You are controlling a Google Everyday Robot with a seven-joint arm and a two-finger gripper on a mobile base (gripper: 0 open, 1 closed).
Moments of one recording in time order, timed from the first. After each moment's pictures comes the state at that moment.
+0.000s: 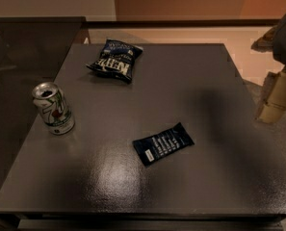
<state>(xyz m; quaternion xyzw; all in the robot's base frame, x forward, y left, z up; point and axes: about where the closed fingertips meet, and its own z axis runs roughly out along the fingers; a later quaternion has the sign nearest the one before) 0.438 -0.217 0.976 -0.60 0.78 -0.03 0.16</state>
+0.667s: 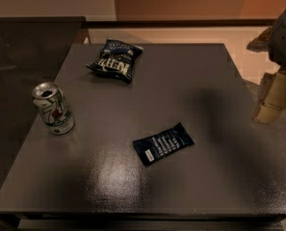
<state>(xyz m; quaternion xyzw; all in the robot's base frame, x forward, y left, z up) 0.441 -0.209 0.973 -0.62 0.77 -0.03 0.16</state>
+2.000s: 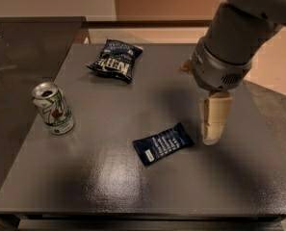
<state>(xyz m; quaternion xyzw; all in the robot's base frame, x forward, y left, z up) 0.454 -0.116 0.907 -0.77 0.63 0.00 0.11</state>
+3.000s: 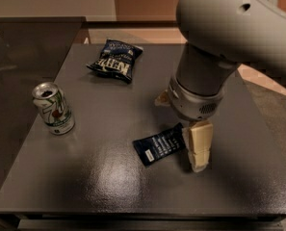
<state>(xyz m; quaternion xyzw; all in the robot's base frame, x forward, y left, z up) 0.418 -0.080 0.859 -0.82 0.56 0.02 0.06</state>
